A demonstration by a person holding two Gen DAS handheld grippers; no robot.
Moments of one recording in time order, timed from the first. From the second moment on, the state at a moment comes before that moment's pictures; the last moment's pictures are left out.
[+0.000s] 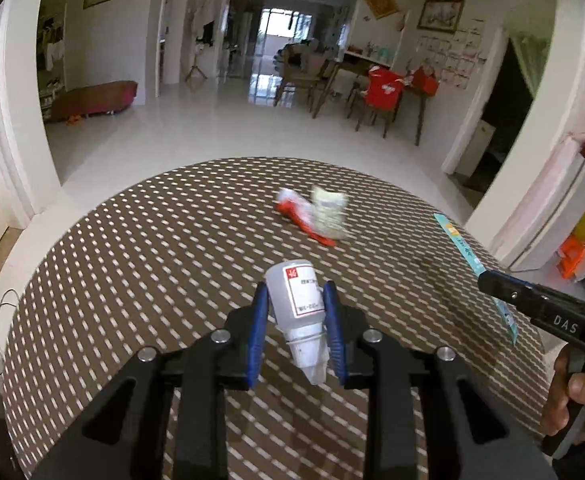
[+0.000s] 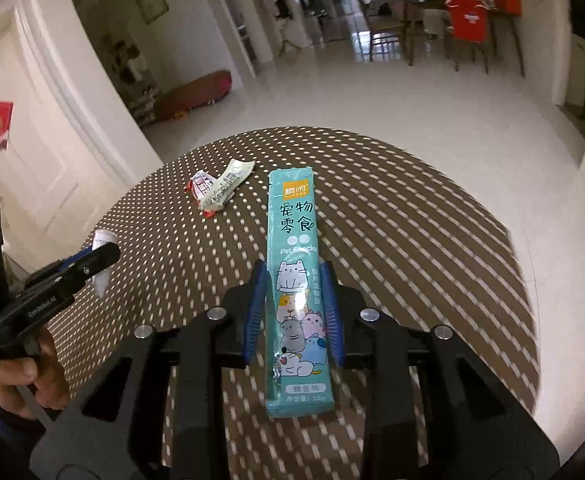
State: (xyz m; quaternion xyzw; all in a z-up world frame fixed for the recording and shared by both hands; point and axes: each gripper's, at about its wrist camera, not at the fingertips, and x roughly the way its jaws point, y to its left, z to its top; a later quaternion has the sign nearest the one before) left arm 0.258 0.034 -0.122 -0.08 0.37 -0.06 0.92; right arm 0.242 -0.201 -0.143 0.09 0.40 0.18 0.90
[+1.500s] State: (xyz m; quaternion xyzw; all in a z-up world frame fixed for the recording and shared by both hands) left arm 0.239 -0.374 -0.194 0.08 0.47 -0.32 0.82; right arm 0.113 -0.559 -0.247 0.33 0.39 -0.05 0.86
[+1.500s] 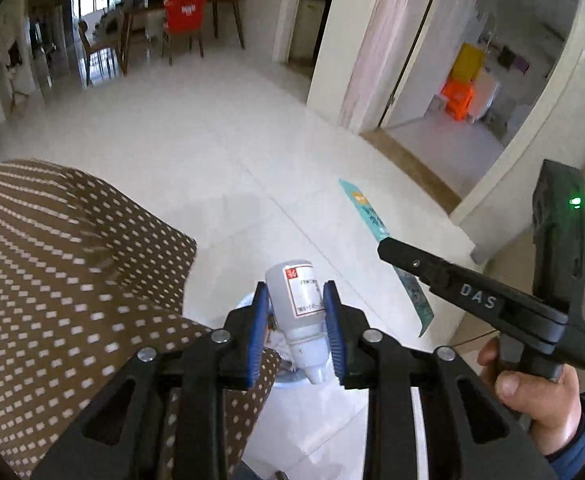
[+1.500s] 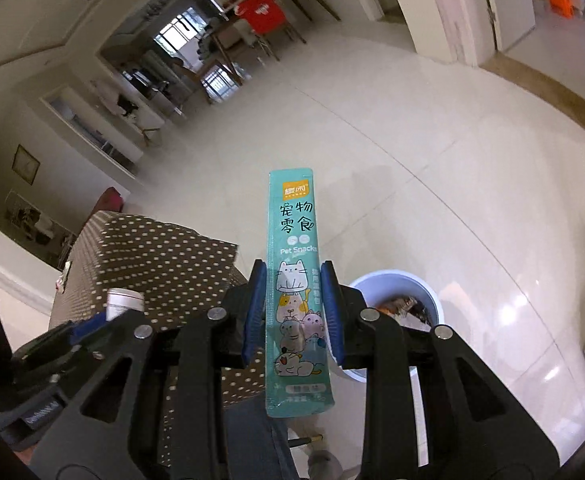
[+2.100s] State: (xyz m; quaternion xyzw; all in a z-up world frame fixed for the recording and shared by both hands) left arm 0.273 -0.406 -0.242 0.10 0.53 -0.30 0.78; right arm 0.123 -0.595 -0.275 0.37 0.41 -0.10 0.83
